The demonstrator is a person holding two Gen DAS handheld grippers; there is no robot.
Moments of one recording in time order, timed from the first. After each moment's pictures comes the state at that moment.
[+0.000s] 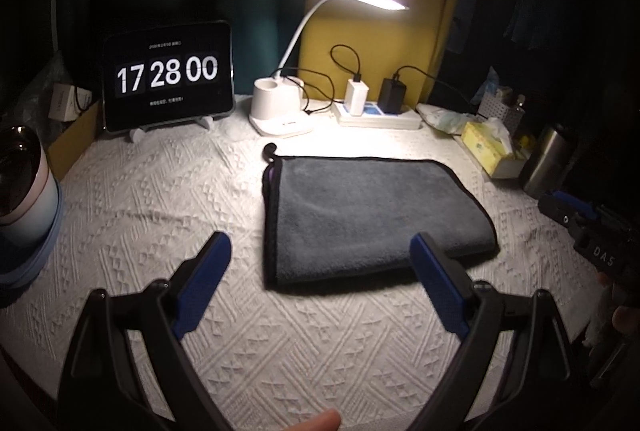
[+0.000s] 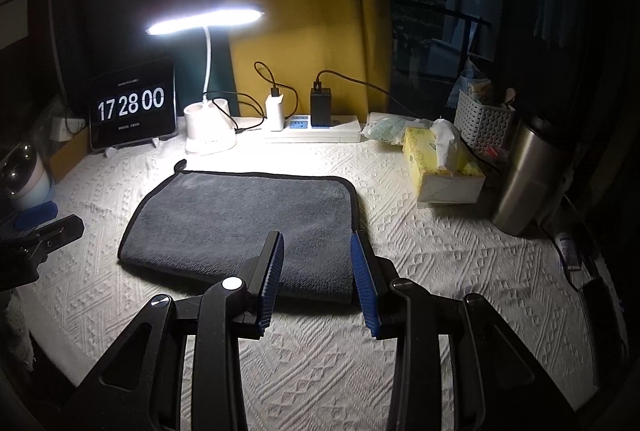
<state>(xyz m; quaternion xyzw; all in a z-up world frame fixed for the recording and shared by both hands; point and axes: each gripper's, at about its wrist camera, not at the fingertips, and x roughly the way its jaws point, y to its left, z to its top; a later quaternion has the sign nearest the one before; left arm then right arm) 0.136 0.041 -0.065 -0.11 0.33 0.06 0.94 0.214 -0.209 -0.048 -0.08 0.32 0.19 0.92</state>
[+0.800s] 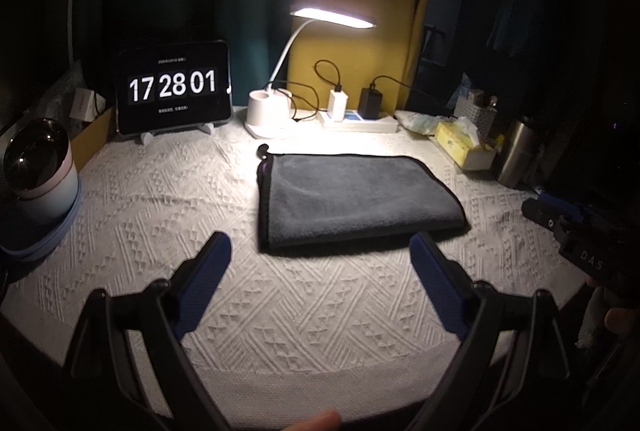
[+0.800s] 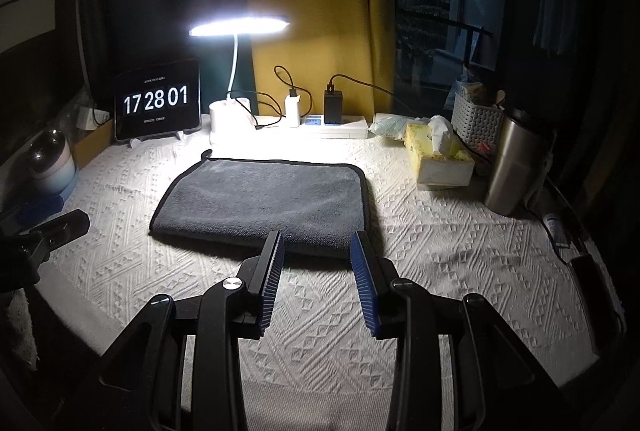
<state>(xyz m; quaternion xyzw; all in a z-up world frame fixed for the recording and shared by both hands) 0.064 0.016 -0.054 -0.10 0.29 0.05 0.95 0.145 -0.220 -0.043 -0.08 0.30 0.20 0.93</state>
